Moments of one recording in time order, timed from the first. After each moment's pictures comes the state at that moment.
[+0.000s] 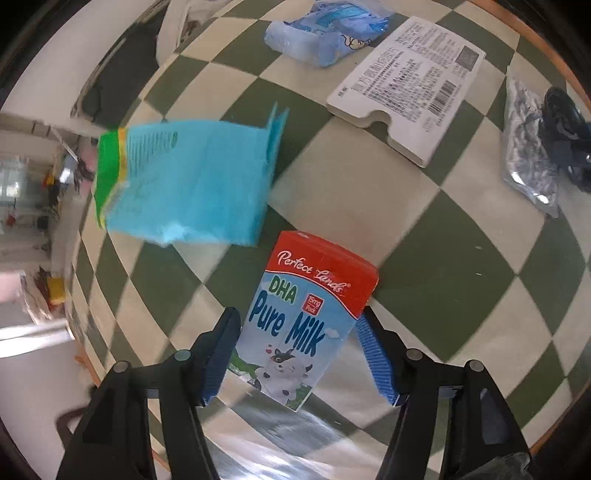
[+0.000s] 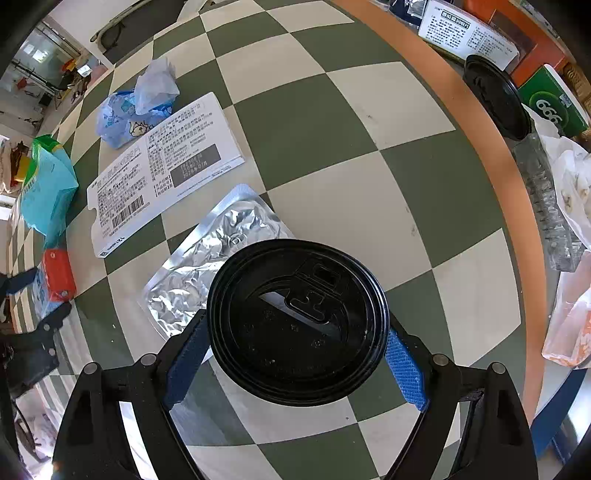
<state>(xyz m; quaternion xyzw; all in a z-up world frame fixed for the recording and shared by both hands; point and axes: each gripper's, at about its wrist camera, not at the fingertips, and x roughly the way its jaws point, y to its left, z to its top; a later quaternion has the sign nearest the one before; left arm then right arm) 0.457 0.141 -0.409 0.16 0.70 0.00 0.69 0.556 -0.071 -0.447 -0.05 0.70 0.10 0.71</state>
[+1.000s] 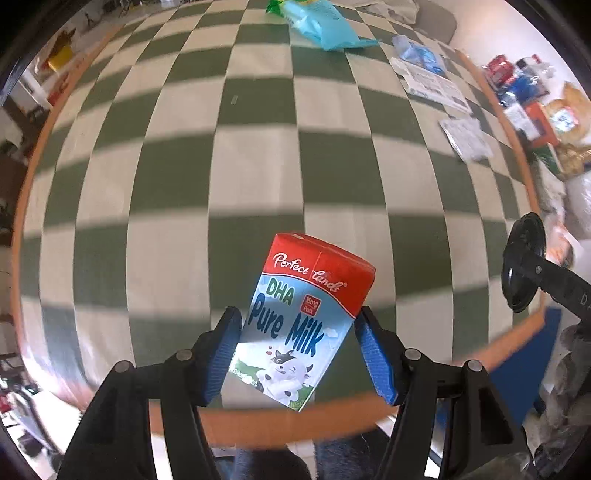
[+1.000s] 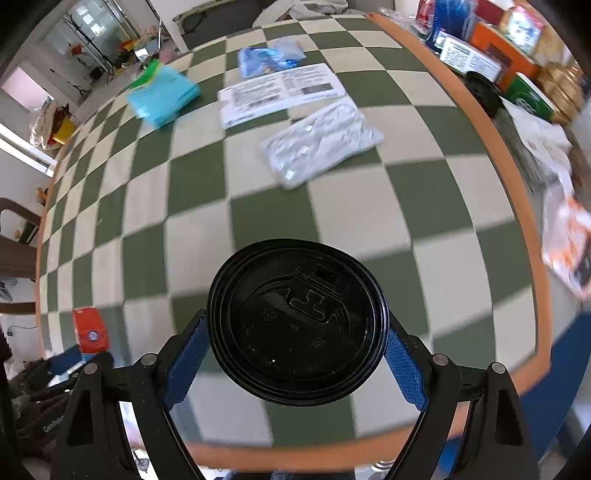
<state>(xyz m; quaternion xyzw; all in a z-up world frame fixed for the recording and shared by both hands) 0.191 0.118 -0.360 -0.25 0.63 0.13 0.72 0.352 -0.053 -0.378 -0.08 0.64 0.18 0.74</state>
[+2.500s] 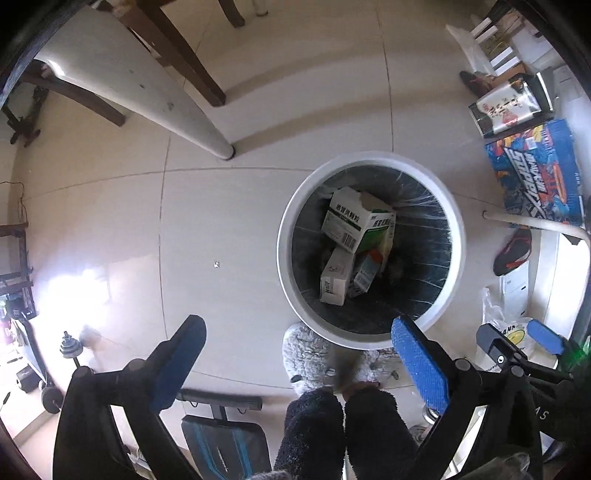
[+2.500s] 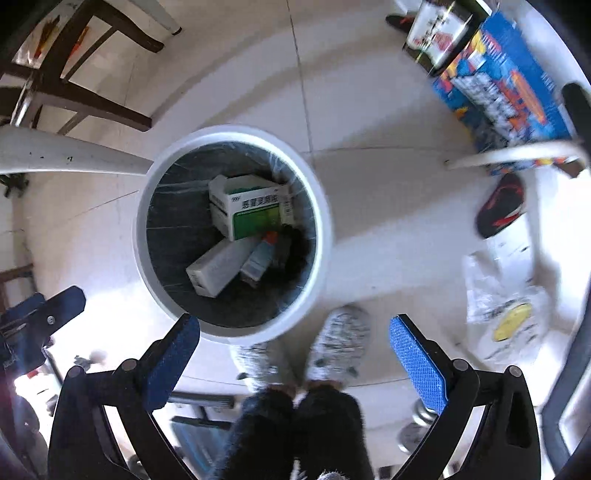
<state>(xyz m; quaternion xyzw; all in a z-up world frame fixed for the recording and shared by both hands) -0.059 0.073 -0.686 -0.23 0.73 0.22 0.61 0.013 -0.103 -0.796 -0.15 0.75 0.19 0.61</state>
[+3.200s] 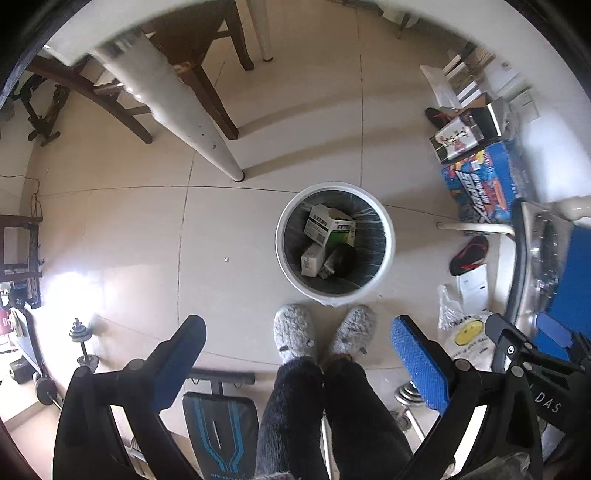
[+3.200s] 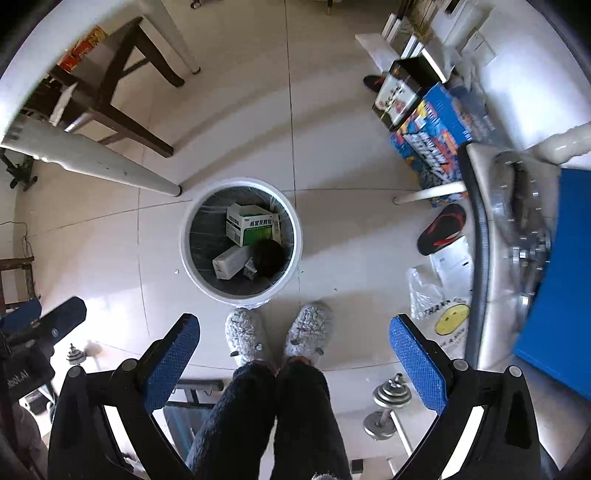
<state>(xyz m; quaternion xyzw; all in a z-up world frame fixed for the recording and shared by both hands) -0.079 0.047 -0.501 -0.25 0.69 0.23 0.64 0.012 -0.122 -0.573 -0.18 0.71 0.19 0.66</state>
